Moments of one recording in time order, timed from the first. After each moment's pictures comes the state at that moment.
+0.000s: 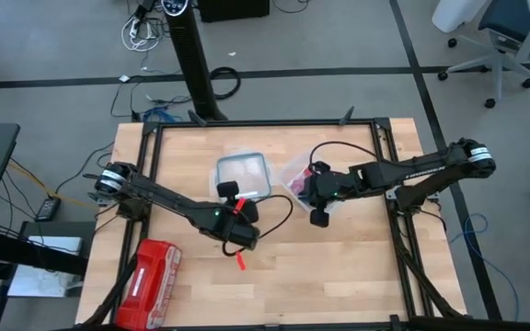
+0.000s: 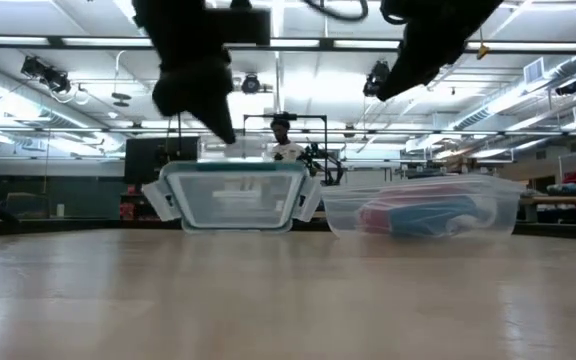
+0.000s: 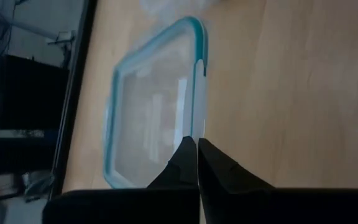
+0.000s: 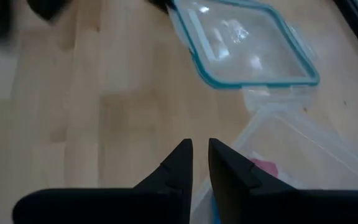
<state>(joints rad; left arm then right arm) -0.33 1.79 1.34 -0.94 -0.77 -0.40 0.14 1.28 0.97 -0.46 0.24 0.16</state>
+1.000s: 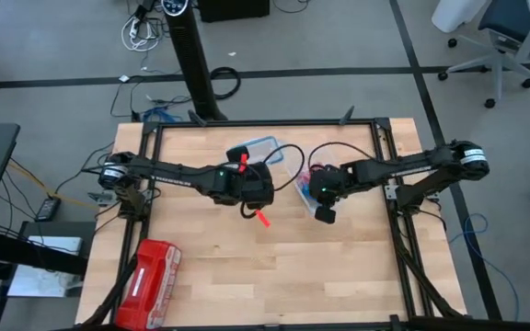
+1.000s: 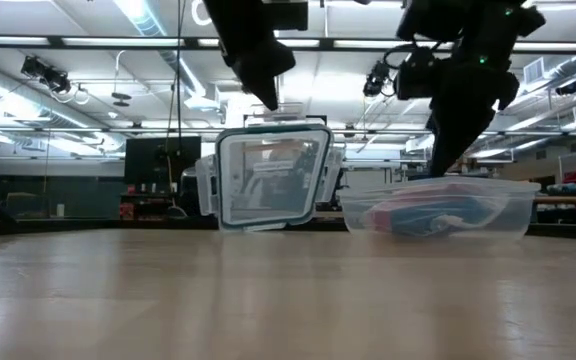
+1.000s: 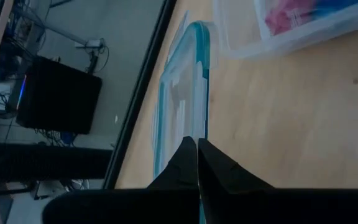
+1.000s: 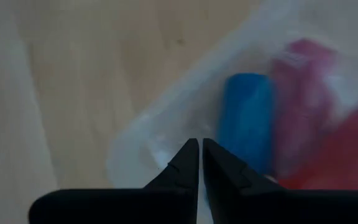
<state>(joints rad) -0.10 1.77 1.52 -0.88 -0.81 -0.15 0.00 1.34 0.86 -0.66 0.12 0.24</state>
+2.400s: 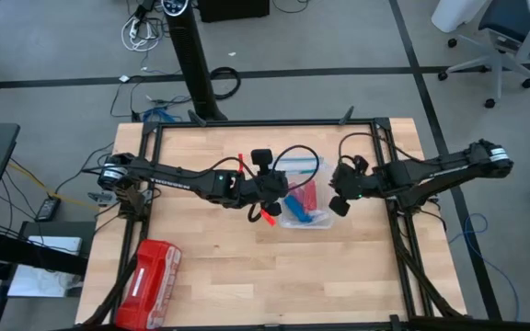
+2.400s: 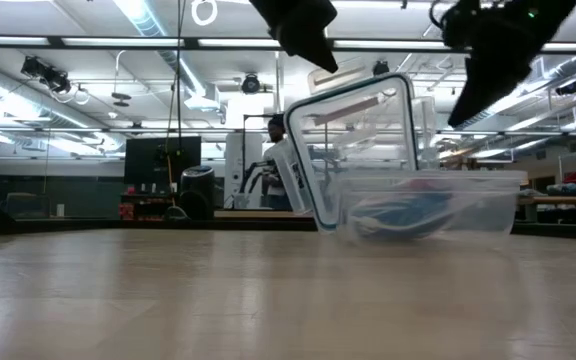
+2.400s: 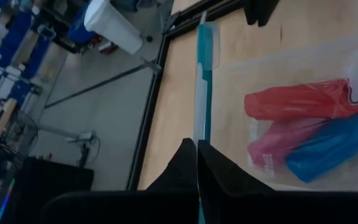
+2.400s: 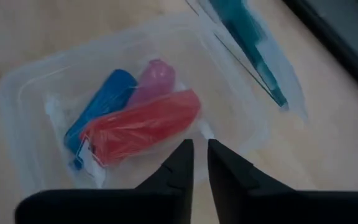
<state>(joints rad) -0.12 1.77 1.52 -0.42 -0.70 0.29 0.15 1.03 0.82 -0.79 0.50 0.50</state>
